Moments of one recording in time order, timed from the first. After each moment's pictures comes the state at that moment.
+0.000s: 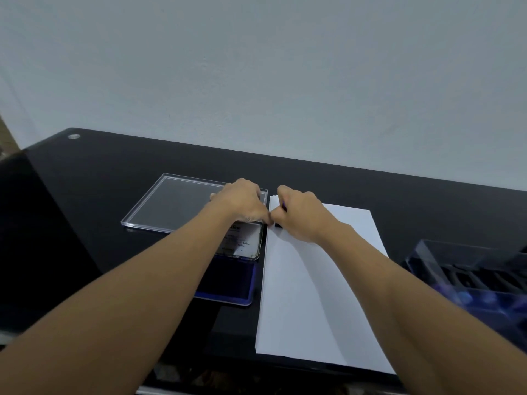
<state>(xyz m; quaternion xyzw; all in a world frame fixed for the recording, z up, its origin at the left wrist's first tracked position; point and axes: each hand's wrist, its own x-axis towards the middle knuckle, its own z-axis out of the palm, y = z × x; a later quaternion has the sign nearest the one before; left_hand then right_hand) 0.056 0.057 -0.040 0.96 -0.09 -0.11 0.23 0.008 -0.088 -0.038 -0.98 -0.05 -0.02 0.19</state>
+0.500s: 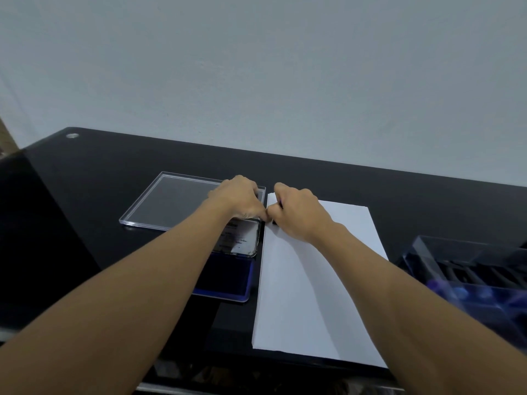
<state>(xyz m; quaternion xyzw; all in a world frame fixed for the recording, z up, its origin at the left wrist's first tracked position) 0.059 0.059 -0.041 0.96 -0.10 -0.09 0.23 0.009 -0.087 -0.045 -0.98 -0.05 -0.06 0.19</state>
